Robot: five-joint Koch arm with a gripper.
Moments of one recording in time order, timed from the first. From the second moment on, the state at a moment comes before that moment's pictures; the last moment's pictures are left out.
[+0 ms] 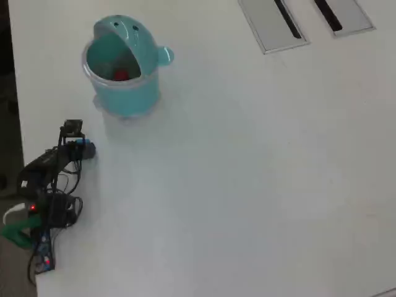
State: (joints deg) arm -63.8 103.6 142.9 19.2 -99.3
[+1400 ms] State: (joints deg) arm -54.8 110.6 88.9 41.8 -96.1
